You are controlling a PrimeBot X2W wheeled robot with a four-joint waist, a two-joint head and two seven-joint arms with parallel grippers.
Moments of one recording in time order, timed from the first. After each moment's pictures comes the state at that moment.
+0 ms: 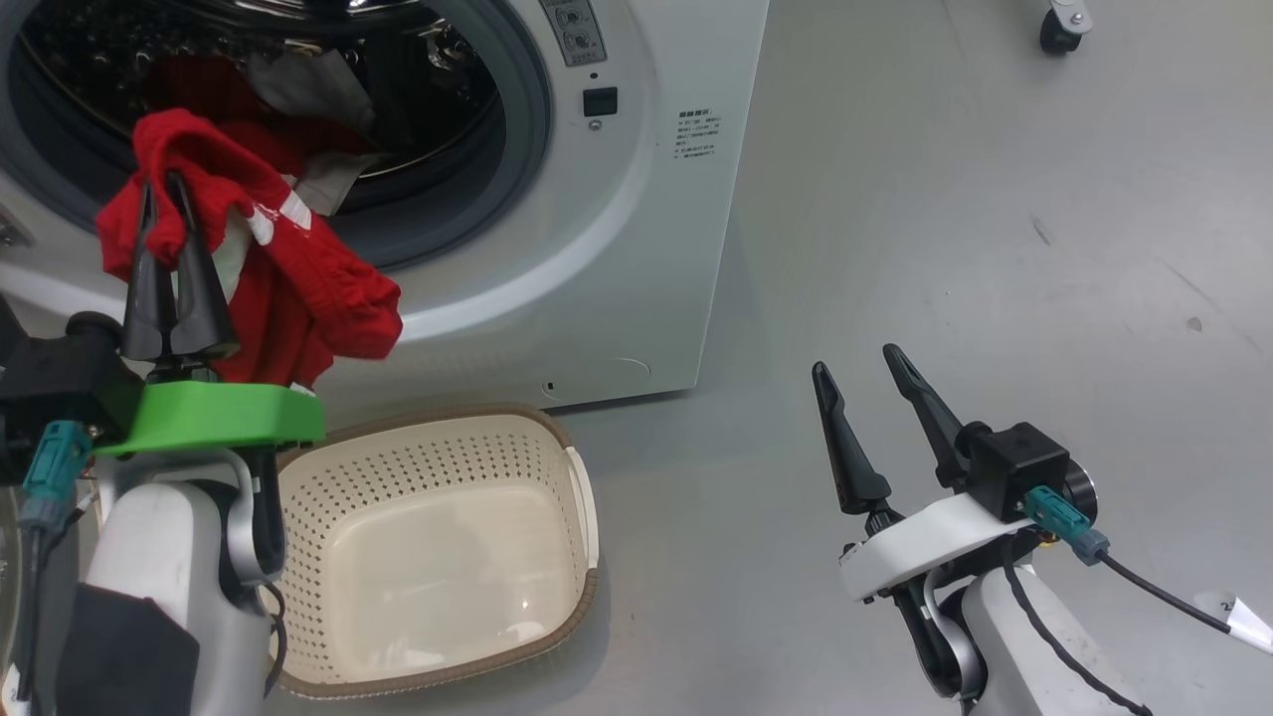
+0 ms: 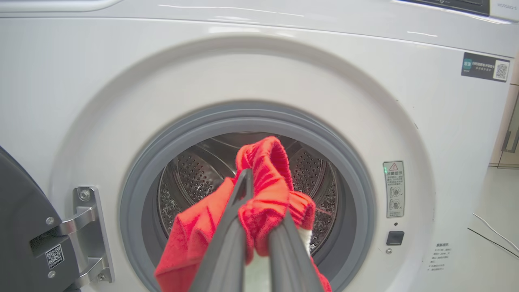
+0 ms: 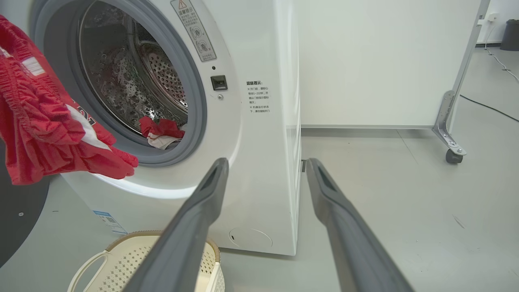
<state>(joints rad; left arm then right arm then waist) -0.39 0.08 -0.08 0.11 -0.32 0.09 -0.23 -0.22 -0.05 0.36 0.26 0.35 0.00 -0.26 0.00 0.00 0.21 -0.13</state>
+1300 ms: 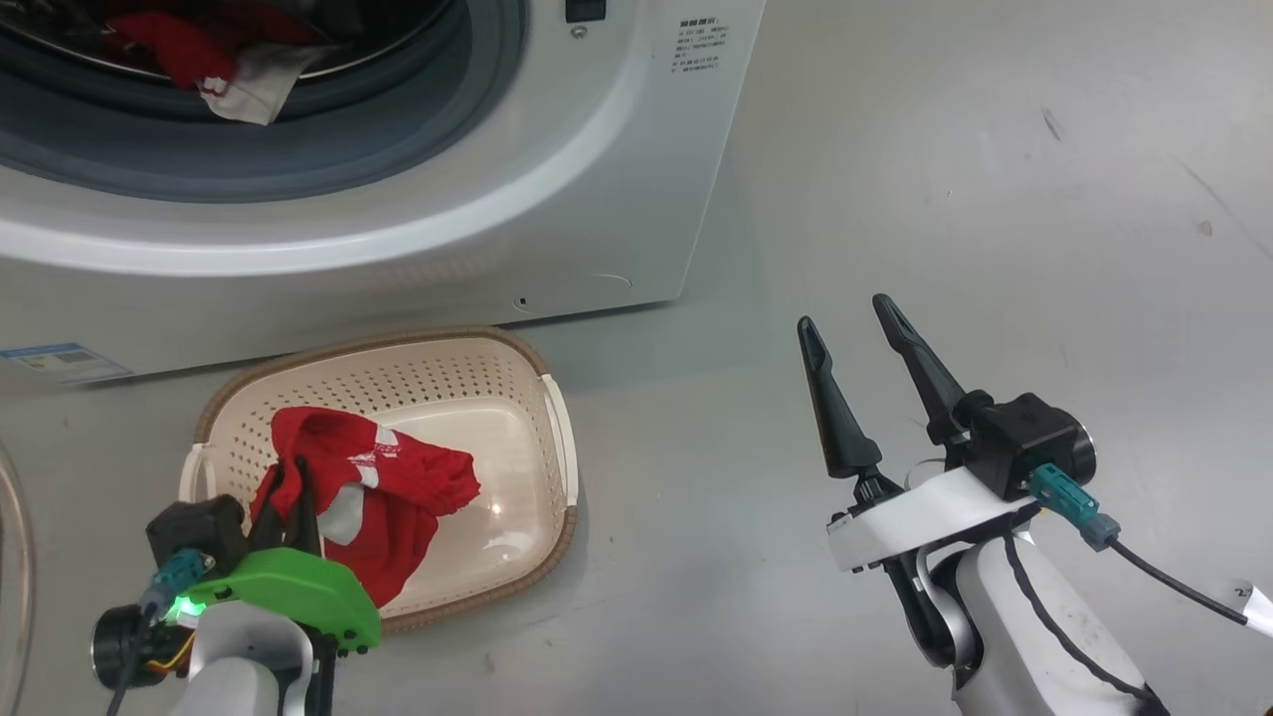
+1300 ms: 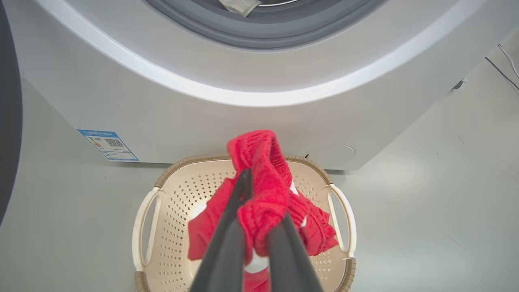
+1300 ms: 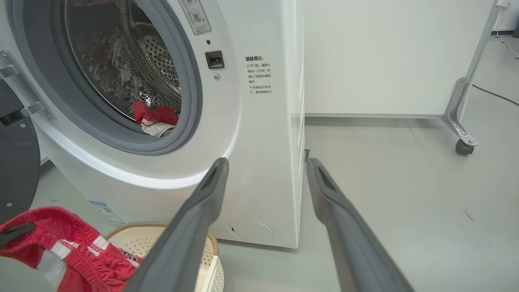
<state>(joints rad) -0.13 0.06 -0.12 0.27 -0.39 0.10 -0.03 -0.24 -0.05 0.38 0.17 0.33 0.00 -0.26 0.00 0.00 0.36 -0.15</state>
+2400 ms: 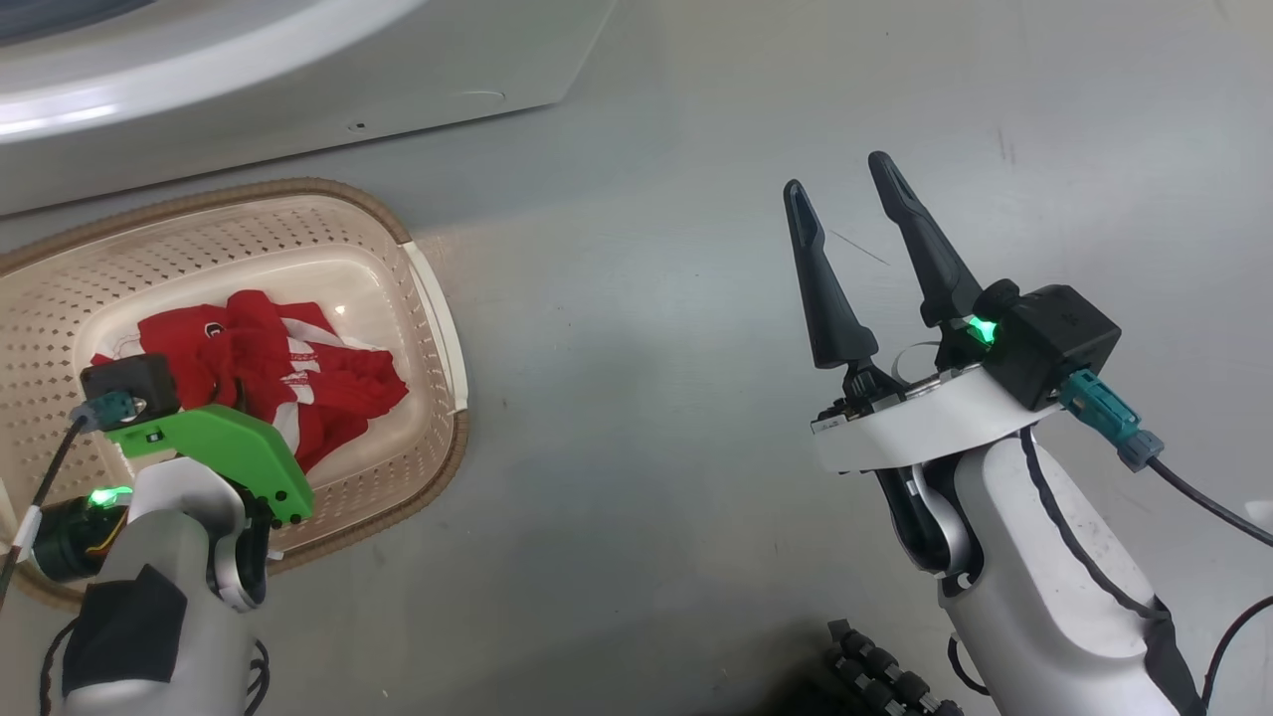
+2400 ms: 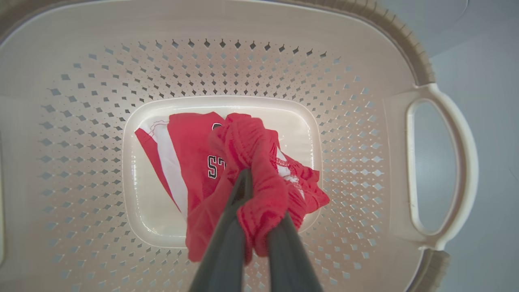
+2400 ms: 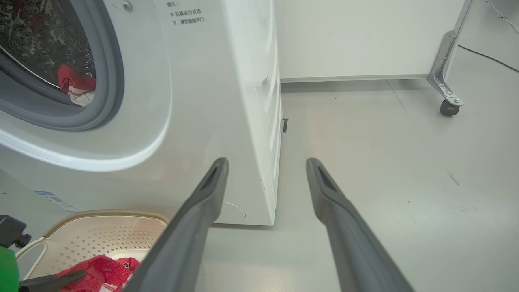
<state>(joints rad) -0.51 0.10 -0.07 0.71 -0.42 0.10 0.10 -0.40 -0.05 0.41 0.09 0.39 -0.01 -0.26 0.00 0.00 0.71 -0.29</state>
